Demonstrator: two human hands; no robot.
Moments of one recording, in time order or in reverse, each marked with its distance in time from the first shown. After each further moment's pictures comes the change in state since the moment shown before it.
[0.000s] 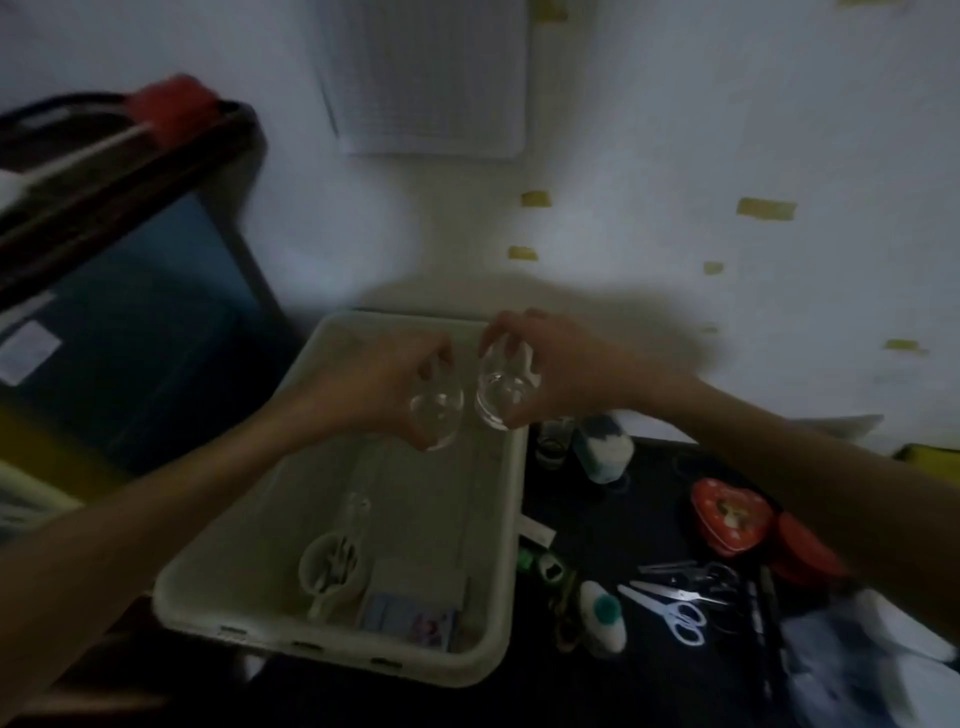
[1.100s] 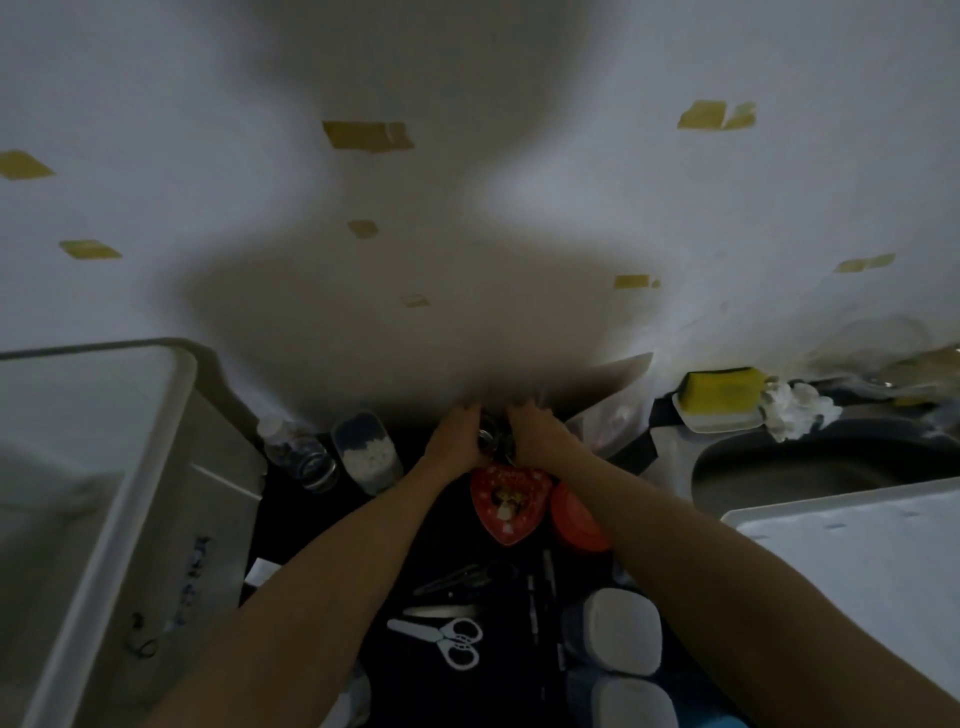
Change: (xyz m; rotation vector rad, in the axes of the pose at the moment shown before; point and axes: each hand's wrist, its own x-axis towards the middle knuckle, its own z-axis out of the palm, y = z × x) left_hand 0.307 0.269 0.348 -0.349 -0.212 -0.061; right_hand -0.122 0.418 0.110 -0.135 -0.146 0.625
